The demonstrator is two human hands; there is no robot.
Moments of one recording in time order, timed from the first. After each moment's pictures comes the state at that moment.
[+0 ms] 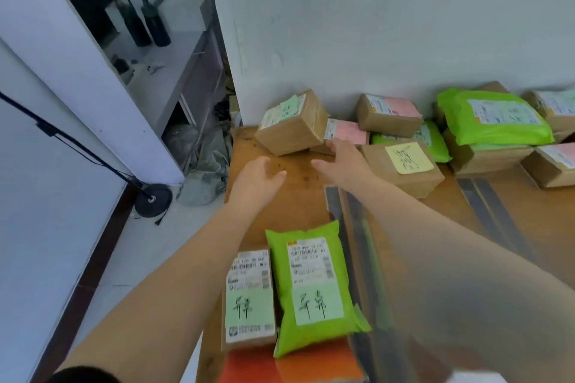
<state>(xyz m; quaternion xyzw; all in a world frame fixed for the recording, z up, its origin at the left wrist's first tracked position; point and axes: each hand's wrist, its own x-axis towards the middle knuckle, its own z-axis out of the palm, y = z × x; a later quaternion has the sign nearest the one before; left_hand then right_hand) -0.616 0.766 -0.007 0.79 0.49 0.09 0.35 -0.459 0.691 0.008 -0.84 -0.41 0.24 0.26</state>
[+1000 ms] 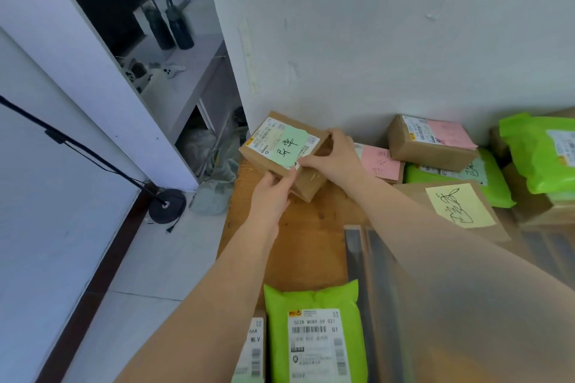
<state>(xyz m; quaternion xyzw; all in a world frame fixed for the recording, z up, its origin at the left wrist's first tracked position) -0.548 0.814 -0.043 0.46 0.51 0.28 0.67 -0.410 0.806 -0.033 -0.78 -0.40 0.30 0.39</state>
